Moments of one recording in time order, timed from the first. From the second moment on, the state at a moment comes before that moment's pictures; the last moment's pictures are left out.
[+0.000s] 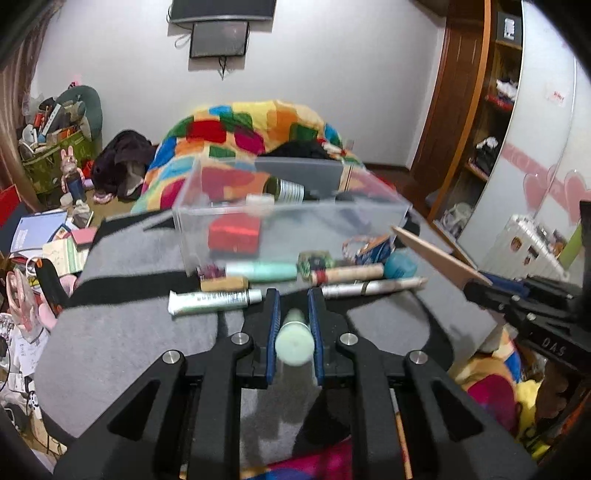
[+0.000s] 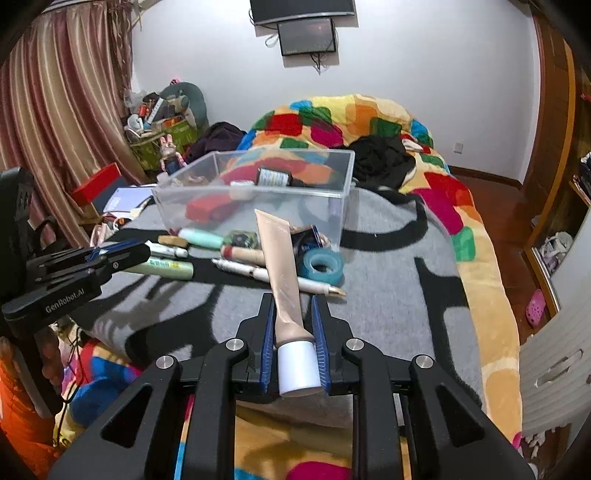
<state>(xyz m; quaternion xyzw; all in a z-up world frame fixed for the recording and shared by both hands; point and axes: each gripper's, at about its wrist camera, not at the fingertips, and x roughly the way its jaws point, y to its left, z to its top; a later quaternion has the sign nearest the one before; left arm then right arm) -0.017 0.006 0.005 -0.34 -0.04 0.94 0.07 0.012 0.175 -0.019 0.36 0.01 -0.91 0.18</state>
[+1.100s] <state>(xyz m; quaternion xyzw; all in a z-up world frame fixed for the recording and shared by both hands) -0.119 -0.040 0.083 -0.27 -0.04 0.96 -0.02 -0.110 0.143 0.013 0.33 0.03 -0.93 0.19</state>
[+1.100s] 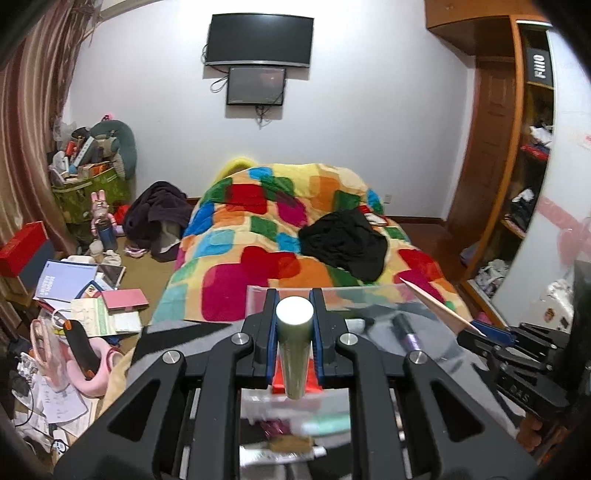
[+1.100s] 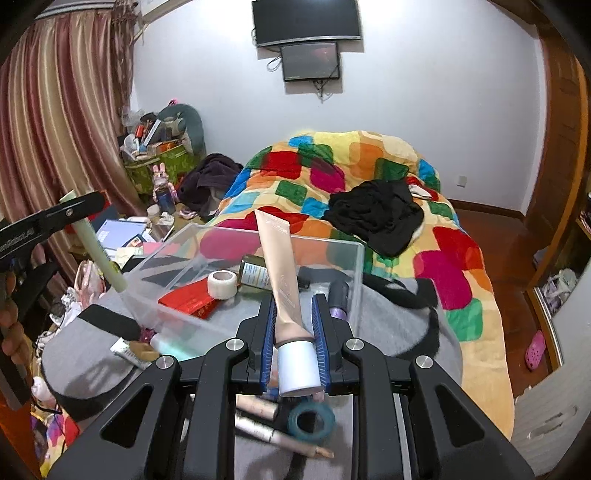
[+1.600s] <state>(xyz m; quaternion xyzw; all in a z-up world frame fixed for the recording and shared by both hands) -0.171 -0.028 0.018 -0.37 -0.05 0.93 0.00 -0.156 0.112 -0.023 0.38 0.08 -0.89 0.22</state>
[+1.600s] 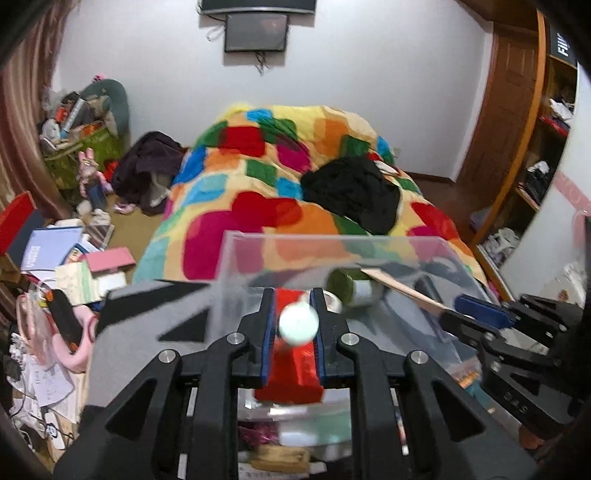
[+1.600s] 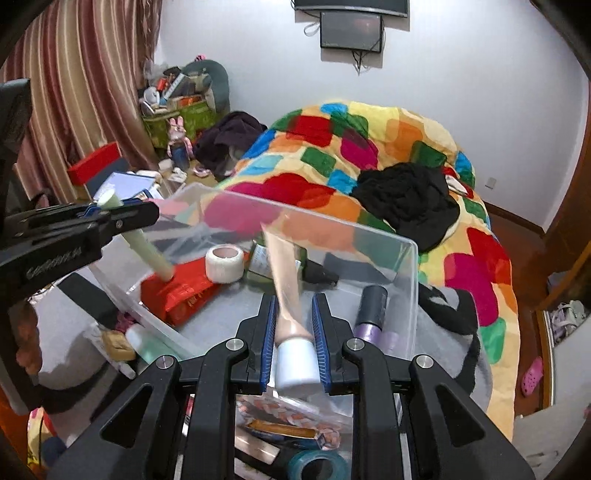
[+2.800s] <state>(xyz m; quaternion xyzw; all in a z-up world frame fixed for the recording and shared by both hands) -0.081 -0.047 -0.025 -0.43 -0.07 0.90 0.03 -0.081 0.176 -0.034 0.40 0.05 -0.89 0.19</state>
